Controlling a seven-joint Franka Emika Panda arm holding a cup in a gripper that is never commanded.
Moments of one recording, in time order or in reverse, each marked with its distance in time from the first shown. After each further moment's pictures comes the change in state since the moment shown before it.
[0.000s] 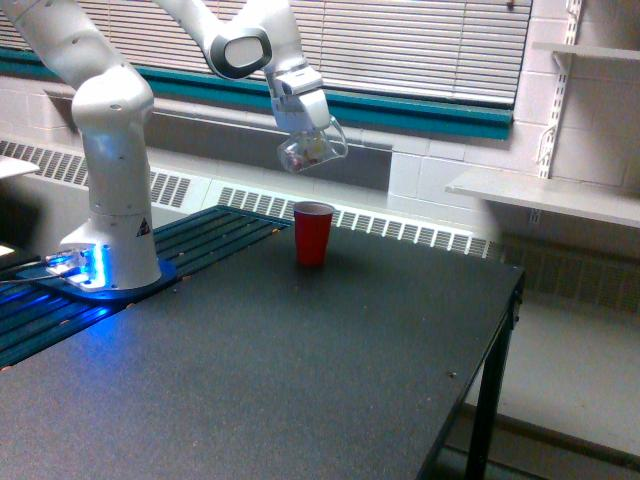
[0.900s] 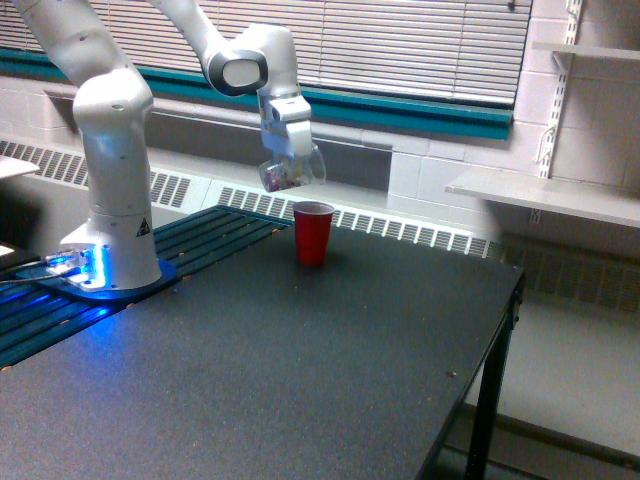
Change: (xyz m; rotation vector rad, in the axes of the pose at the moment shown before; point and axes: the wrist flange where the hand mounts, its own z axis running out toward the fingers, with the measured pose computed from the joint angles) arm -0.047 -0.015 0.046 -0.050 -0.169 0.023
